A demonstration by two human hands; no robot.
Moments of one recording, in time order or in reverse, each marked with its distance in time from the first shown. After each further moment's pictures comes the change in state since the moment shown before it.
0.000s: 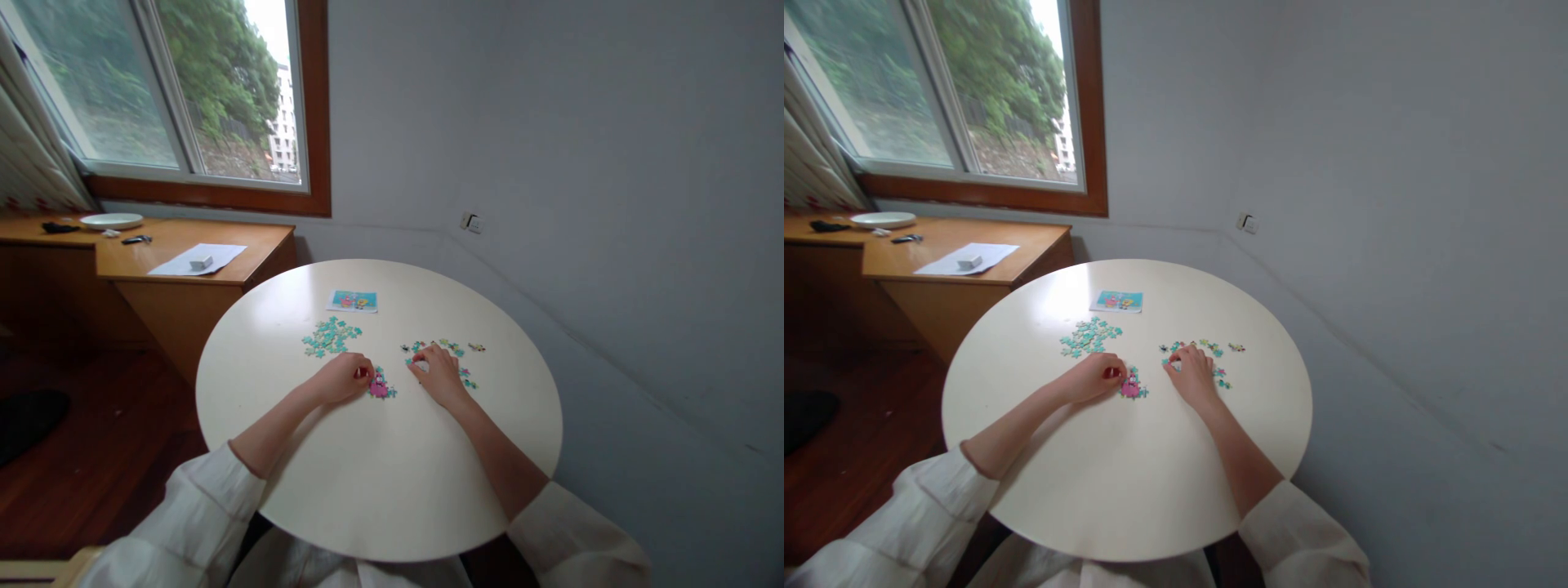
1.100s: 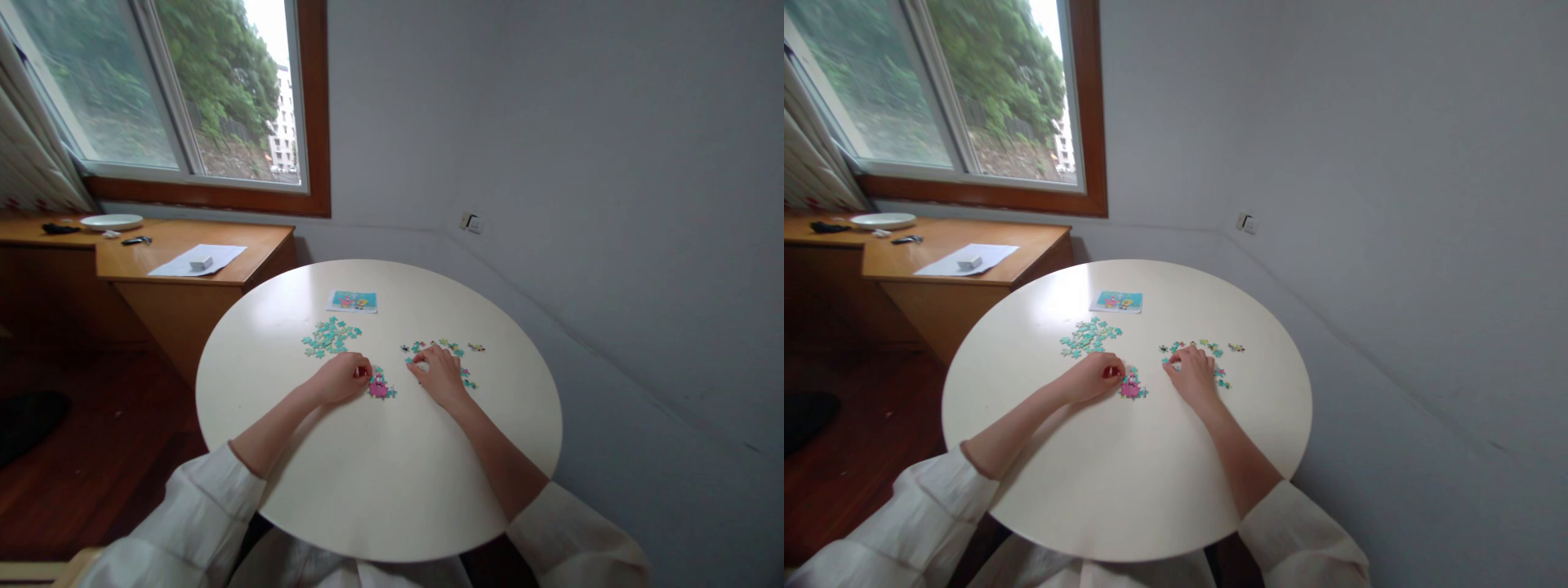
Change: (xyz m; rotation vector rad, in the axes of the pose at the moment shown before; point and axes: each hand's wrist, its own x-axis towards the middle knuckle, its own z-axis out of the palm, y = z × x) left_hand 0.000 0.003 -0.002 0.047 0.018 -0.033; right_hand -0.001 -0.004 -0.005 -0.051 -0.012 0.027
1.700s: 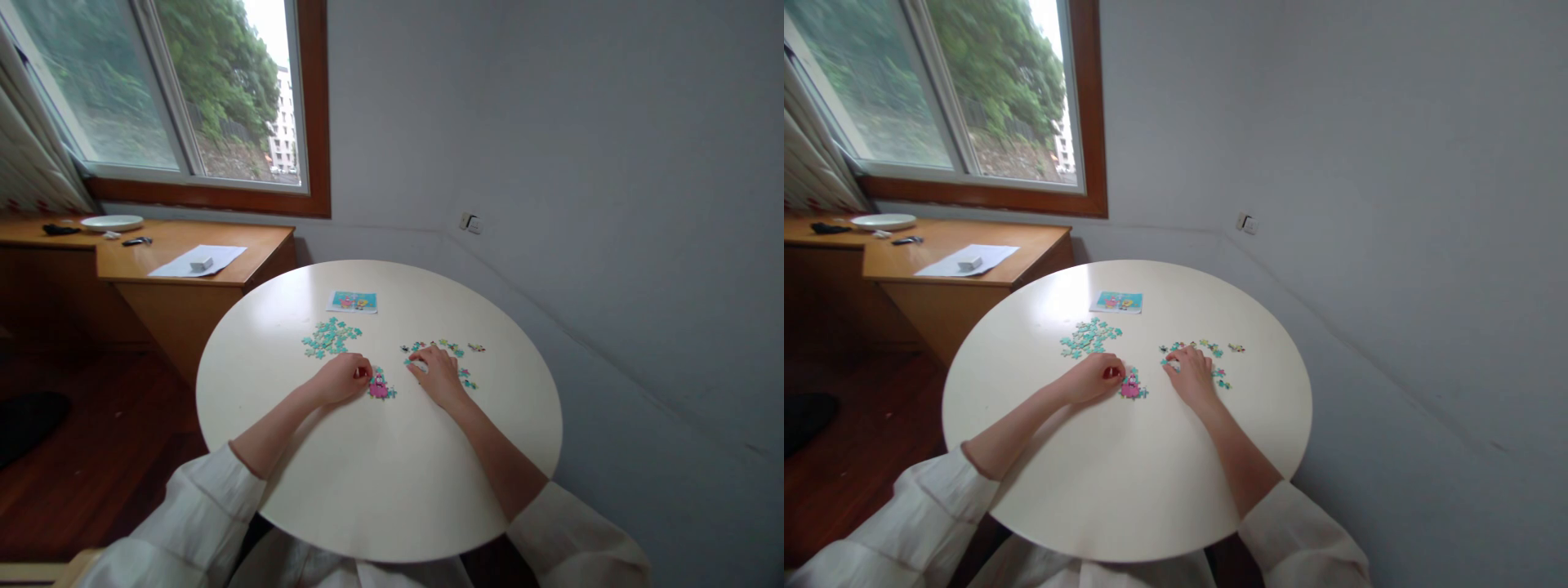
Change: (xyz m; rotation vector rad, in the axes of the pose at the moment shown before) left_hand 0.001 -0.003 0.004 -0.009 0.001 0.016; right_hand 0.000 0.000 0.001 0.032 -0.029 -0.012
